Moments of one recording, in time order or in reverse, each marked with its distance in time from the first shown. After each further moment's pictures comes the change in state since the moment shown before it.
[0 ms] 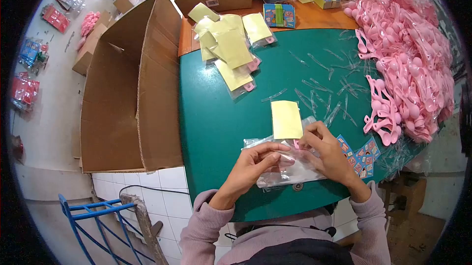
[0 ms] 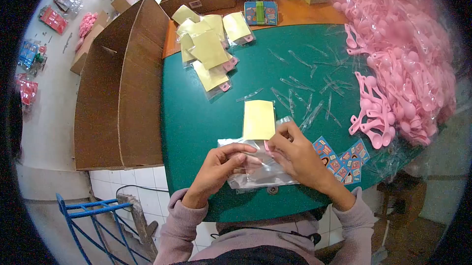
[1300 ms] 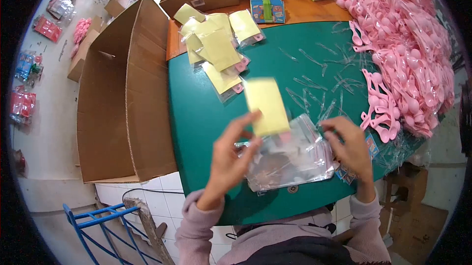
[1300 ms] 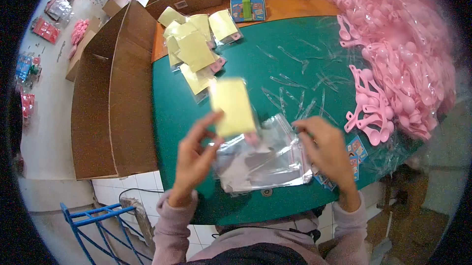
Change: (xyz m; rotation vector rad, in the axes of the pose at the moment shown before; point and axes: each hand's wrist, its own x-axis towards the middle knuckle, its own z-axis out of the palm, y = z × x) left_hand 0.014 0.030 0.000 0.647 0.278 0.360; right_hand -0.016 0.014 -0.041 -0.132 0.182 0.177
